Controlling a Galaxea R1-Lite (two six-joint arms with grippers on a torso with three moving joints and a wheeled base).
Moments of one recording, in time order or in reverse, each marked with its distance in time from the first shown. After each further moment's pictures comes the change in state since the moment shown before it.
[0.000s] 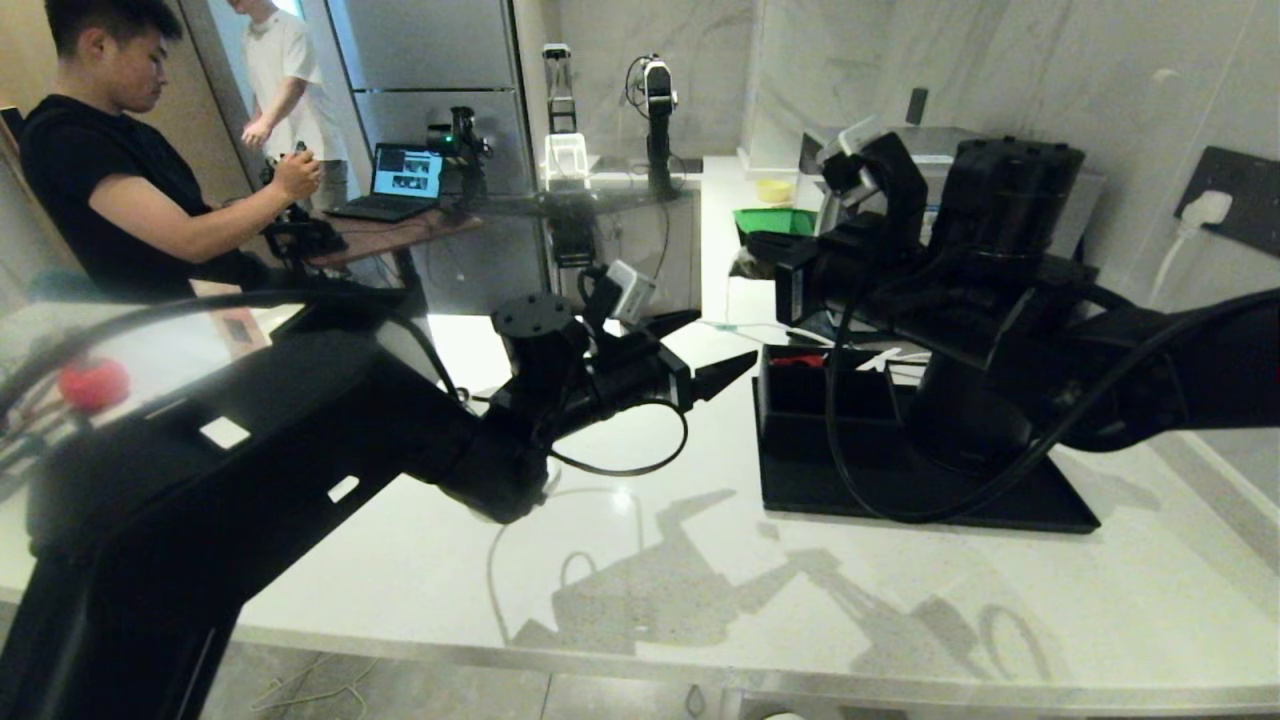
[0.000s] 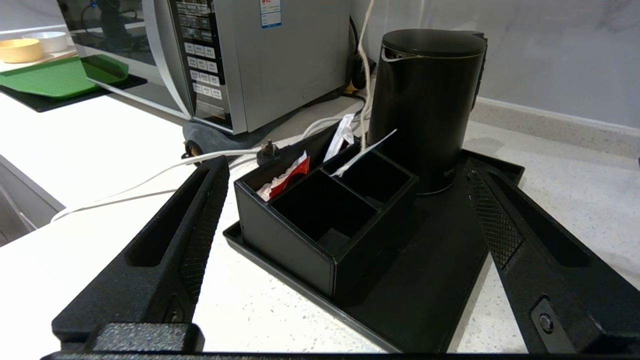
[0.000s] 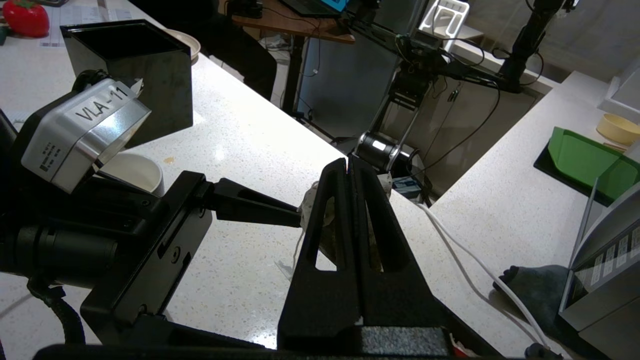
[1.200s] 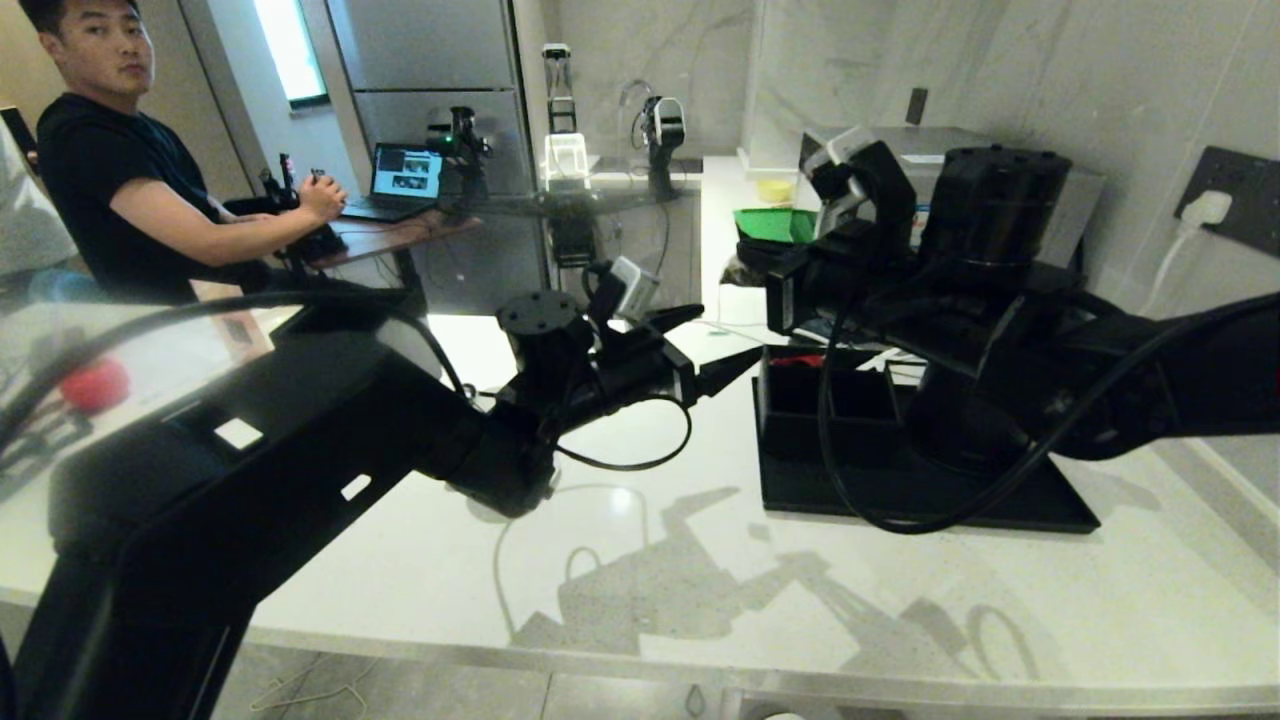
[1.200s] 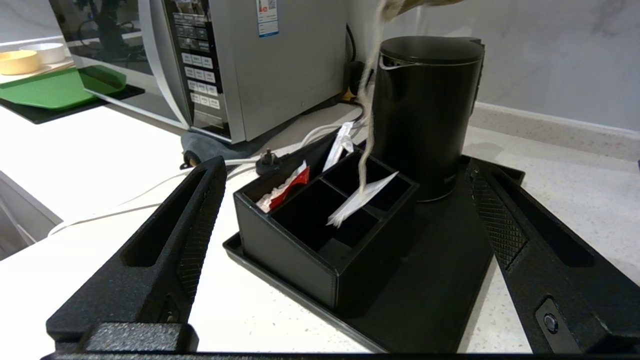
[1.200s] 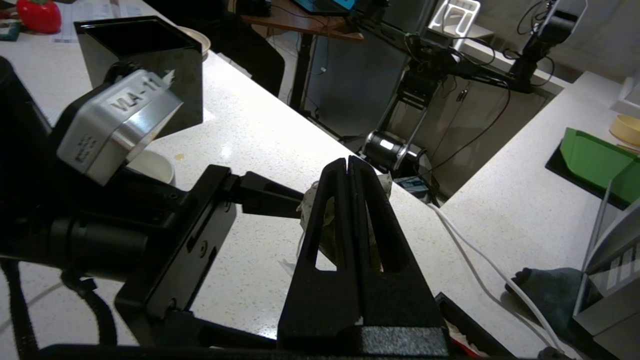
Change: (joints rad) left arm 0.000 0.021 -0.045 0.002 -0.010 0.000; right arm 0.022 0.005 0.010 -0.006 0.000 -0.001
